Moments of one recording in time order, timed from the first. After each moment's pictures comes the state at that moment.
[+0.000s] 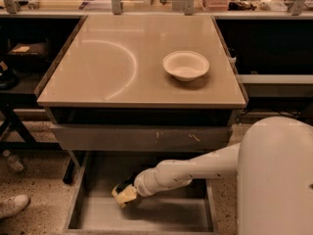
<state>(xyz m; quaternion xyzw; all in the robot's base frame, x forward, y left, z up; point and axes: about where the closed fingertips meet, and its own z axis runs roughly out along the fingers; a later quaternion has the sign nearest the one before) 0.497 0.106 0.409 -0.38 0.85 0.29 0.22</state>
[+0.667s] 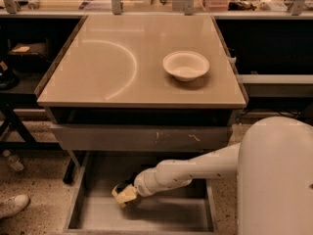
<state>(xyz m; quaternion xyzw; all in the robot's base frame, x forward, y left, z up) 0.497 0.106 0.408 -0.38 0.85 0.29 0.22</state>
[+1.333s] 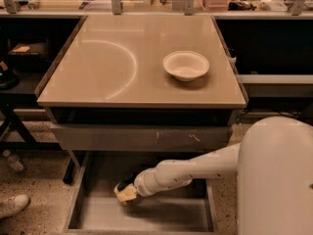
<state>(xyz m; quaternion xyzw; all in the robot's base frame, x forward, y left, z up) 0.497 0.106 0.408 -0.38 0.85 0.29 0.22</state>
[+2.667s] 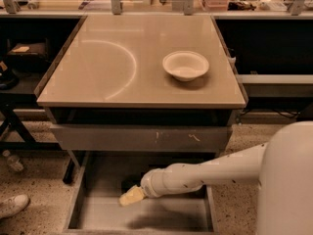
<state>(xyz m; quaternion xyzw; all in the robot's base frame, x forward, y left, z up) 0.493 0.081 0.434 -0.36 0.86 0.27 0.25</state>
